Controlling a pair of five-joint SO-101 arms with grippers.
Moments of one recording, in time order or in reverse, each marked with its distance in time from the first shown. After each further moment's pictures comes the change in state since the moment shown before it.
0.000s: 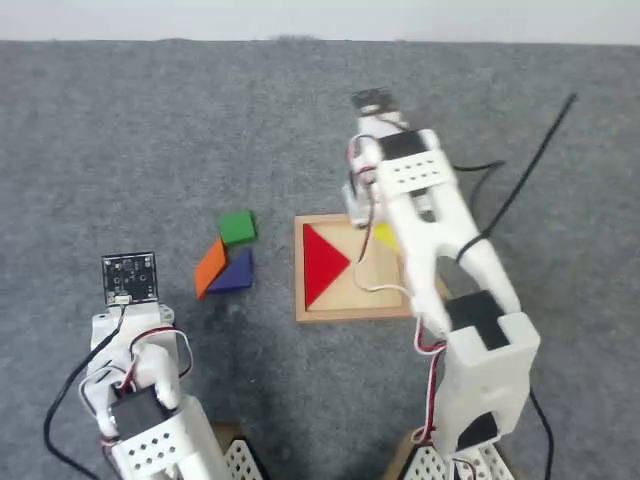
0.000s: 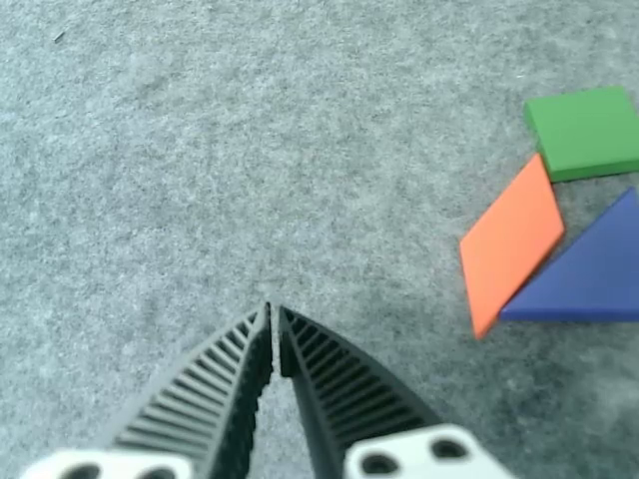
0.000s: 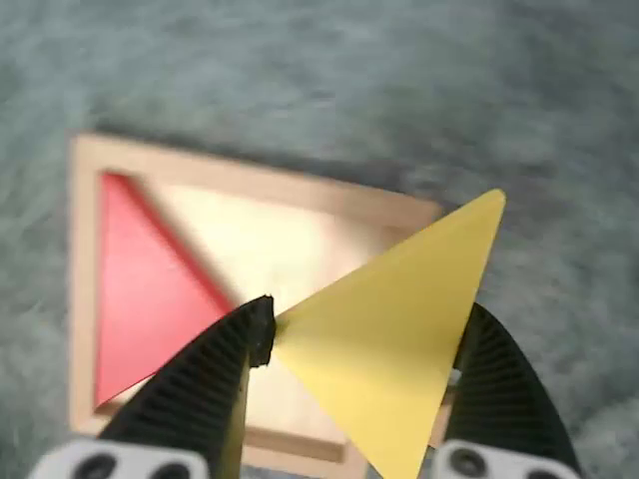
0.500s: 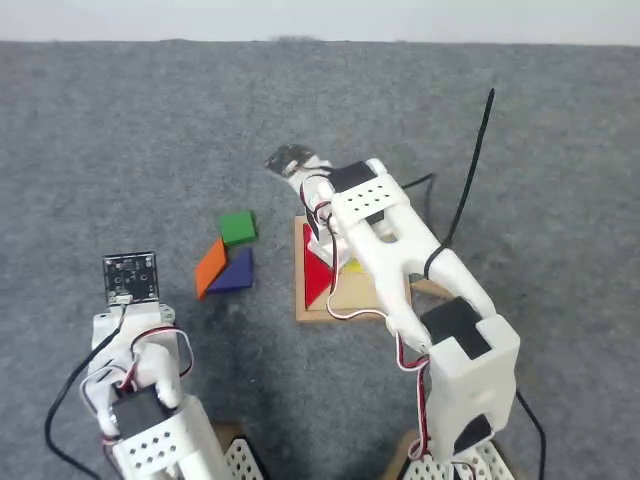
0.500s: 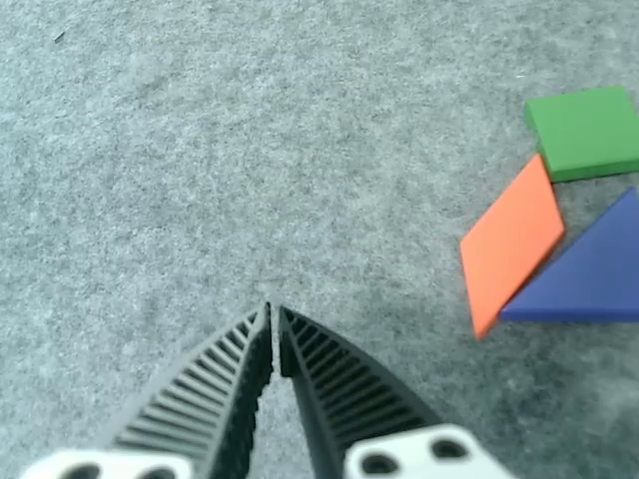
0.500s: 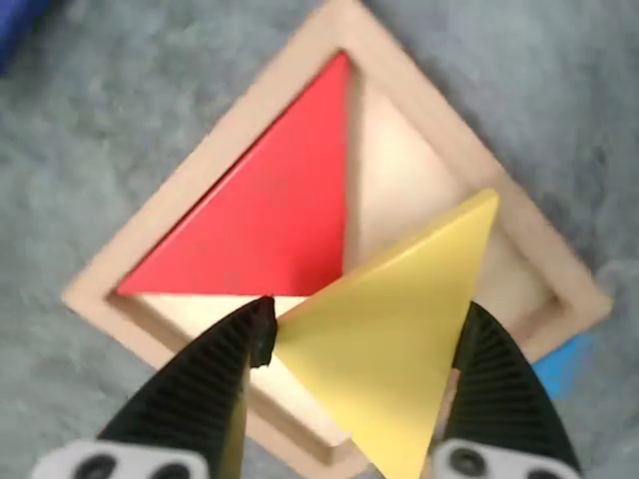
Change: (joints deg) left arm 0.0 0.0 0.0 0.0 0.0; right arm -9.5 0.0 8.0 -2.7 26.1
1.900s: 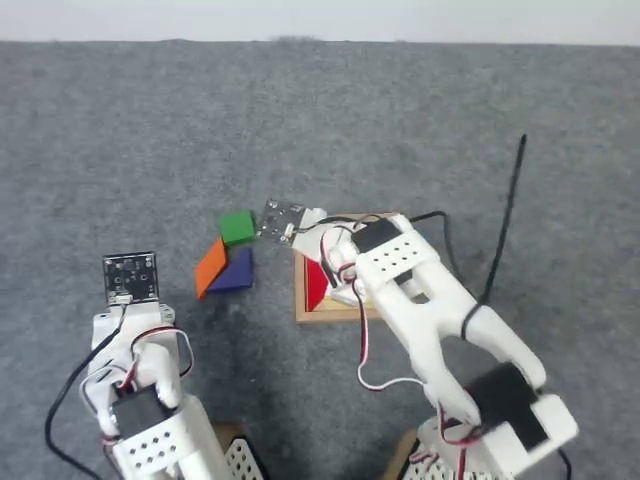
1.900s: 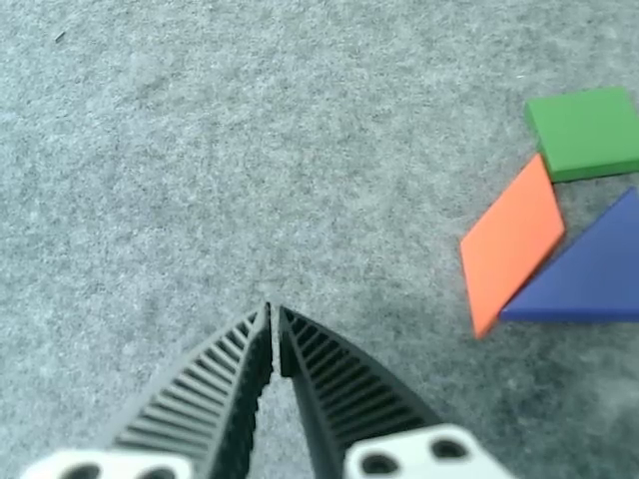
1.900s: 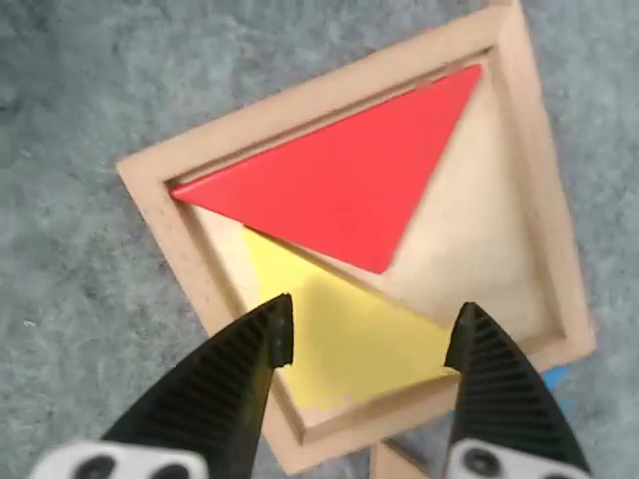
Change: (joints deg) left arm -0.1 0.0 0.0 0.0 0.0; right arm -2.5 -24.1 32.7 -17.3 18.7
